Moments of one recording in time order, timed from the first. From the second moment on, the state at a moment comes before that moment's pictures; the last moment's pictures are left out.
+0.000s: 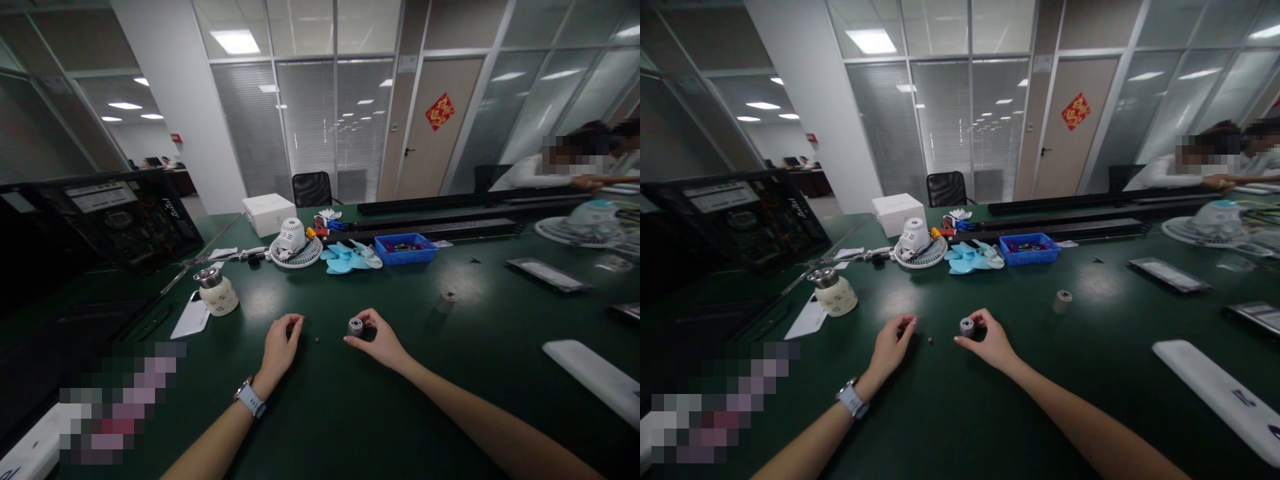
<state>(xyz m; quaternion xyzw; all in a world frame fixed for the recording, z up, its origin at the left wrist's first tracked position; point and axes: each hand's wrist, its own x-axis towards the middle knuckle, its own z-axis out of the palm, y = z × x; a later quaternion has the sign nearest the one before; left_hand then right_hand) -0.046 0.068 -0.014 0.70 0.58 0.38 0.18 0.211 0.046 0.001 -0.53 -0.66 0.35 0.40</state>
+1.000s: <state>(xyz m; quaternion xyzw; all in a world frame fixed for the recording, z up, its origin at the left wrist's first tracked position) -0.046 0.067 -0.013 0.72 0.56 0.37 0.17 0.439 0.064 0.028 -0.70 -0.59 0.30 0.25</state>
